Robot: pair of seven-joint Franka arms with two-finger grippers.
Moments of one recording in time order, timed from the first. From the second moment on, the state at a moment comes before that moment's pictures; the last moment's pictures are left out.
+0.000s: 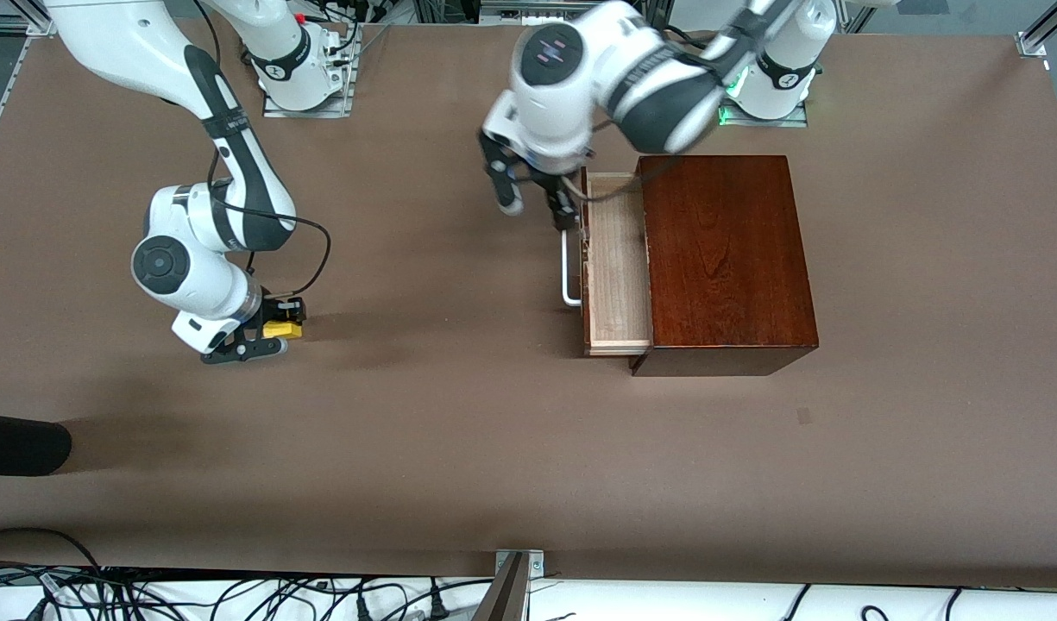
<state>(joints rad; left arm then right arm) -0.48 0.43 -0.48 -1.57 0.13 1.86 0.21 0.19 0.44 -0.06 -2.04 0.01 2.40 -0.04</state>
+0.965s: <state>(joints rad) -0.48 0.62 -0.46 -1.54 0.31 2.02 0.57 0.19 0.35 -0.06 -2.14 0.02 2.52 -0.04</state>
